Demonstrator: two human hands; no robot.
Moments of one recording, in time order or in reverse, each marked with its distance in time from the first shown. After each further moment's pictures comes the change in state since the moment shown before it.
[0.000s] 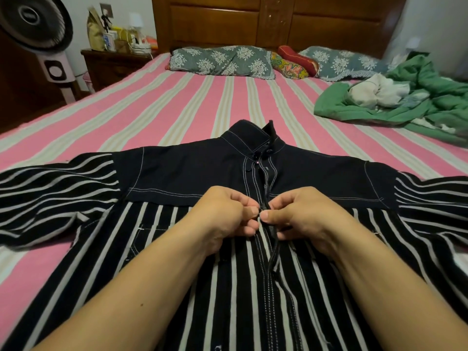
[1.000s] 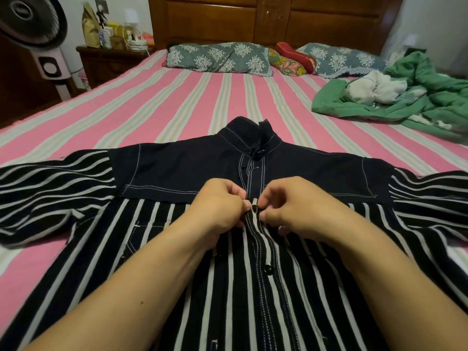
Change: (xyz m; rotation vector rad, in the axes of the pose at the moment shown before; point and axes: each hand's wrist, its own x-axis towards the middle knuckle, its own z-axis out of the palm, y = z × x) left_hand 0.008 -0.003 0.001 0.182 0.149 0.114; right_hand -0.002 -0.005 -0.007 -0.571 0.016 -0.283
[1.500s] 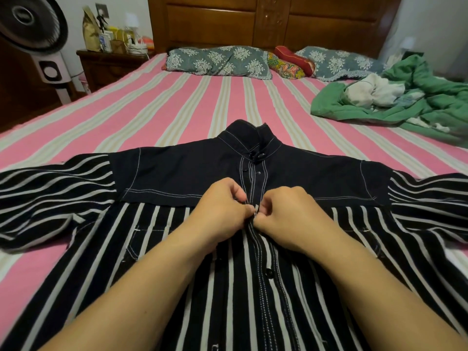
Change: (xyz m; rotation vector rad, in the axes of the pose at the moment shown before) left_hand 0.004 -0.007 0.002 0.192 0.007 0.123; right_hand 0.004 0.000 0.018 -0.344 0.148 -0.026
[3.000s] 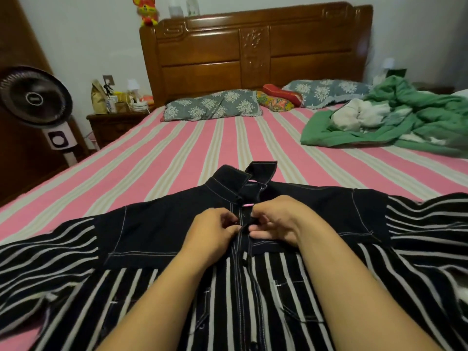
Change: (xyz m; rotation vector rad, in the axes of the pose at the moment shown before) left_hand 0.087 0.000 0.009 0.472 0.111 0.190; right_hand 0.089 0.028 -0.020 1.196 -0.167 0.424
